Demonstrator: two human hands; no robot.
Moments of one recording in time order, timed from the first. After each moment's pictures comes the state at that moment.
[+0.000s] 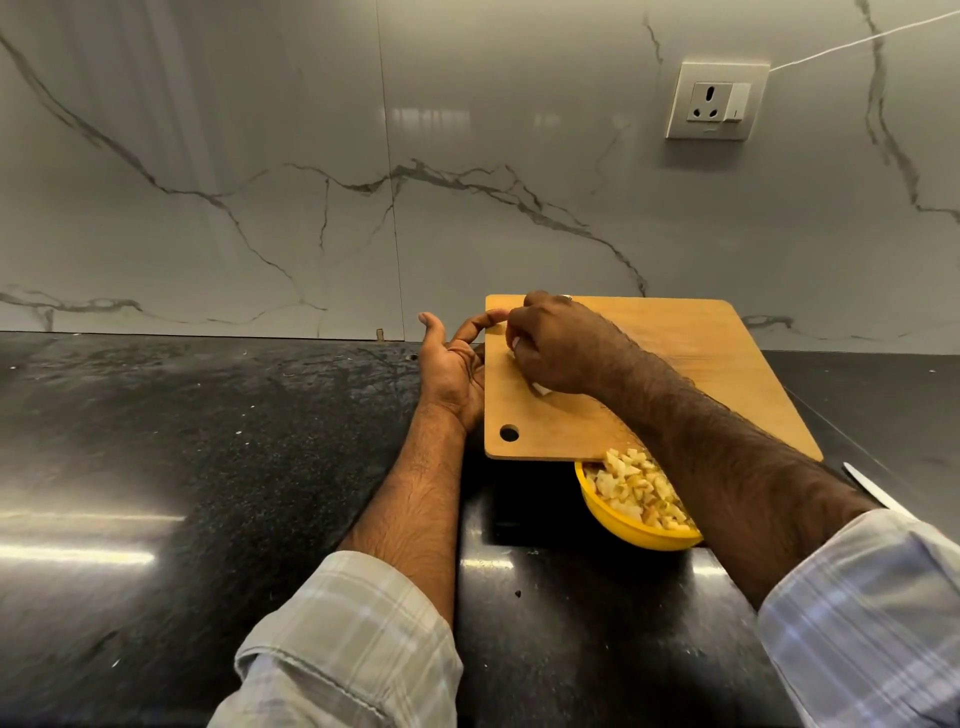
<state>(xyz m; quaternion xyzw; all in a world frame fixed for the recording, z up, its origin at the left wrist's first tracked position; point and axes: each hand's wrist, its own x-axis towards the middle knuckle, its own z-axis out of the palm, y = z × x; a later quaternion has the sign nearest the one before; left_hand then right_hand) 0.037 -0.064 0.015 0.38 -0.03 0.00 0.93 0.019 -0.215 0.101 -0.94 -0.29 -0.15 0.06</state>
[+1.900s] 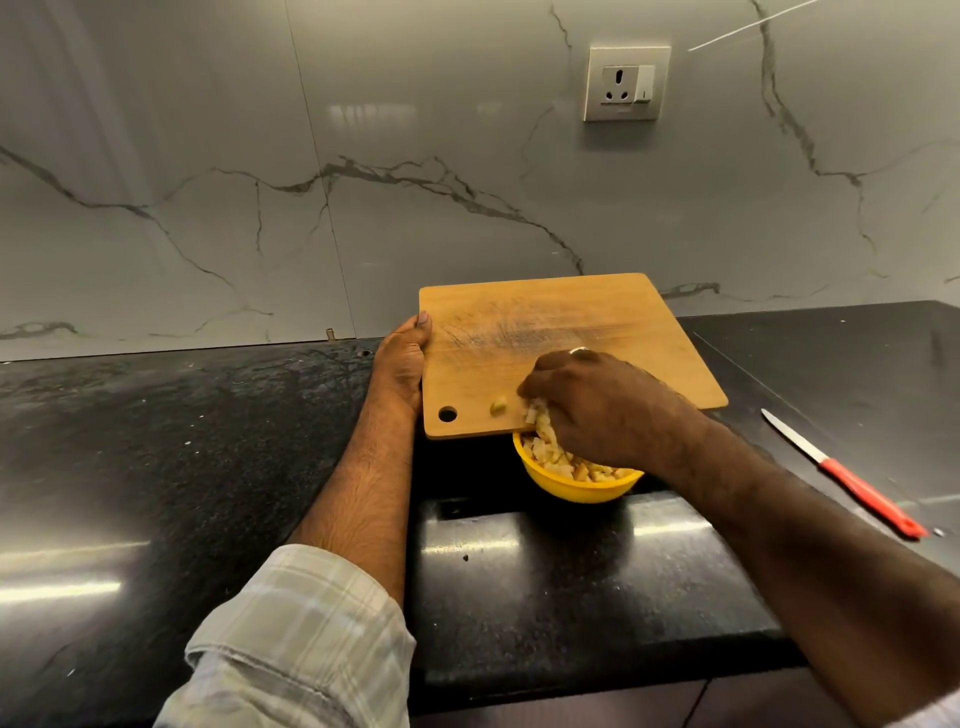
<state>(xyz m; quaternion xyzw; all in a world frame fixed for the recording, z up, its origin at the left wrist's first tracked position) 0.053 -0.068 0.006 0.51 0.03 0.07 0.86 -0.085 -0.310 0.069 -0.93 -0.34 -0.15 0.05</state>
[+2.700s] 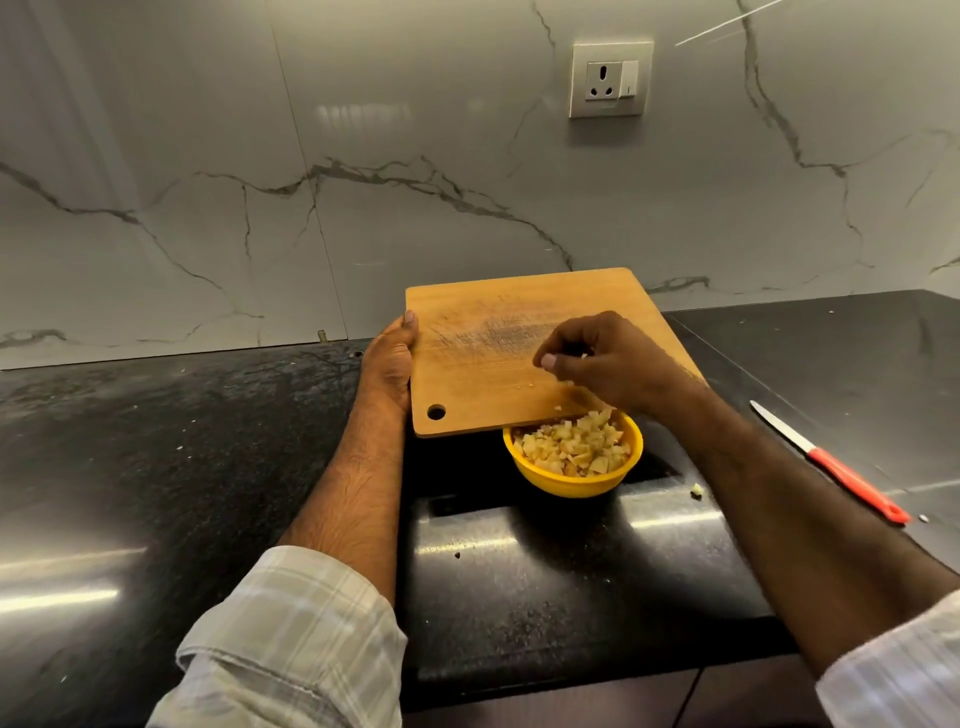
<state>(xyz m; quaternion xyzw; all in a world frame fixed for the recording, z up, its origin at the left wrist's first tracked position) 0.044 -0.069 0.010 0.52 0.04 0.07 0.85 -0.043 -0.344 0.066 -0.88 -0.23 -0.08 0.41</state>
